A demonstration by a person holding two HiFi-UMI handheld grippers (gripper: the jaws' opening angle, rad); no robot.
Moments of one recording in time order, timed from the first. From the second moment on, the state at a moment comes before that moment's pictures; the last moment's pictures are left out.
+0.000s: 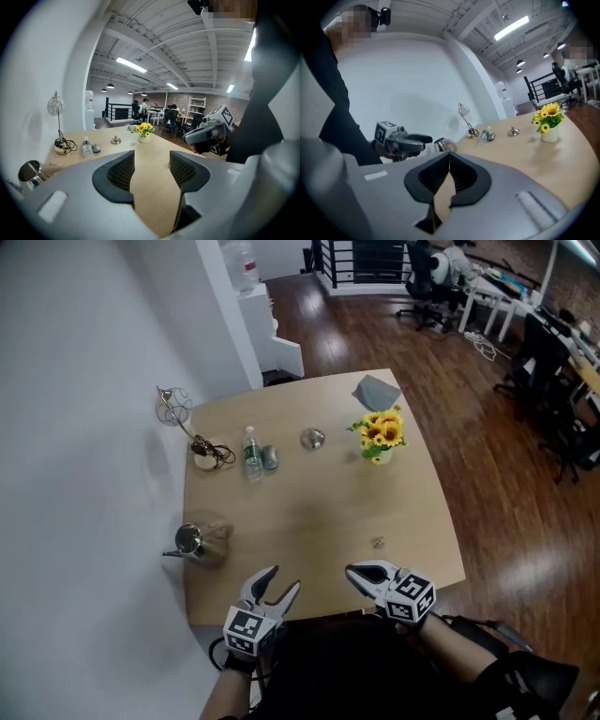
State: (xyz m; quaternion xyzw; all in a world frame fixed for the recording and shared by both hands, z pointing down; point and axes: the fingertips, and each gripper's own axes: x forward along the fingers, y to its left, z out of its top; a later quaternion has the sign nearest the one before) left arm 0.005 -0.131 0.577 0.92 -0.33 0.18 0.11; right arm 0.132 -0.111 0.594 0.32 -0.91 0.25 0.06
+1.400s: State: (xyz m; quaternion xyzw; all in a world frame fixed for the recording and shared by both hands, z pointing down) left arm -0.026 -0.157 0.601 0.91 -0.32 0.21 0.14; right arm 0.263 -0.168 0.812 0.45 -0.74 0.24 0.43
